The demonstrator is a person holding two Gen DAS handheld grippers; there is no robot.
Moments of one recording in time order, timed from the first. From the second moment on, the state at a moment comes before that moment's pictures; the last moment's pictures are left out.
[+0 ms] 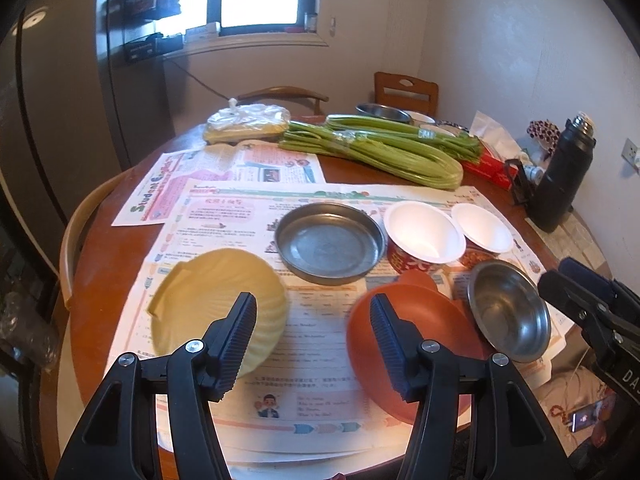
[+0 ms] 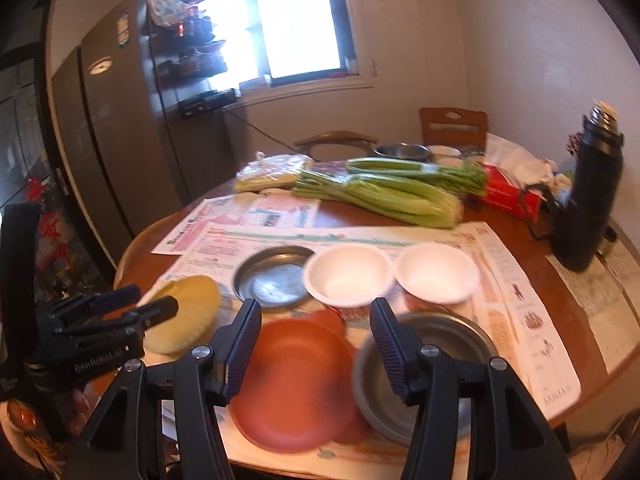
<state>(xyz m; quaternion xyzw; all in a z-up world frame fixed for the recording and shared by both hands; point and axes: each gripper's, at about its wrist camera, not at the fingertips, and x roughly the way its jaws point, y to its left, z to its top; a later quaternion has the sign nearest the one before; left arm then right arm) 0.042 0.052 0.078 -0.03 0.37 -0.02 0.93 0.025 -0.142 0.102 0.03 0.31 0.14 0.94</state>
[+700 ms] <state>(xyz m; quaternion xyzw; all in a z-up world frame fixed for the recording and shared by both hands) 0.051 0.025 0.043 0.01 0.42 -0.05 0.91 -0.014 -0.141 0.052 0.05 0.38 0.16 0.91</state>
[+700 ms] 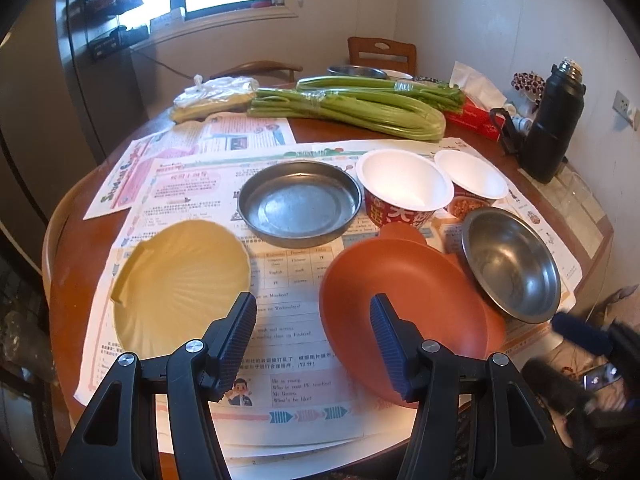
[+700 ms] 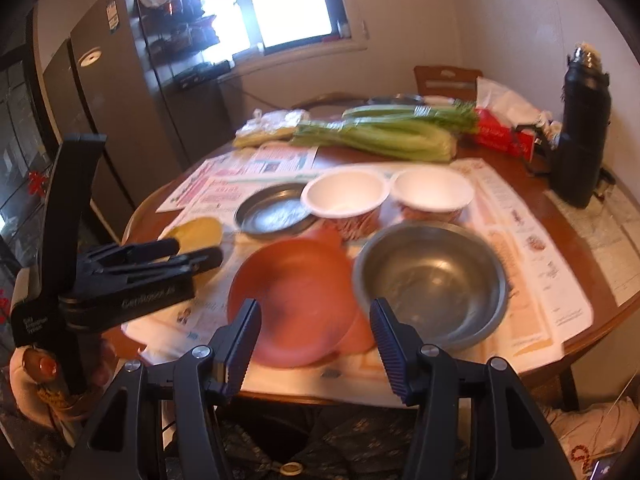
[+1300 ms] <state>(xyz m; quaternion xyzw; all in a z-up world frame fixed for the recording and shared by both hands) 0.083 0.022 0.021 0.00 0.43 -0.07 0.90 0.009 -0.153 0.002 0.10 0.46 0.13 0.87</state>
